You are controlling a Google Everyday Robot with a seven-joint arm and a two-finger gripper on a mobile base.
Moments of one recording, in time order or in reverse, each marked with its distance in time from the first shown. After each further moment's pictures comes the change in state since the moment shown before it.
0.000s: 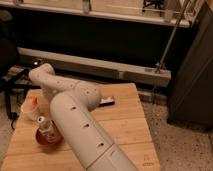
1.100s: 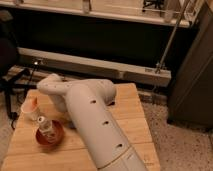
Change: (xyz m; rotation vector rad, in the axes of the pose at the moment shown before) arm -0.078 0.096 0.036 -0.242 -0.114 -0.059
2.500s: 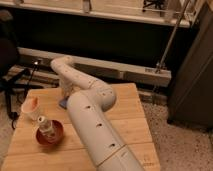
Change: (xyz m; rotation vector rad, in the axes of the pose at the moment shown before) arm 0.128 0.019 -0.050 0.345 0.018 0.397
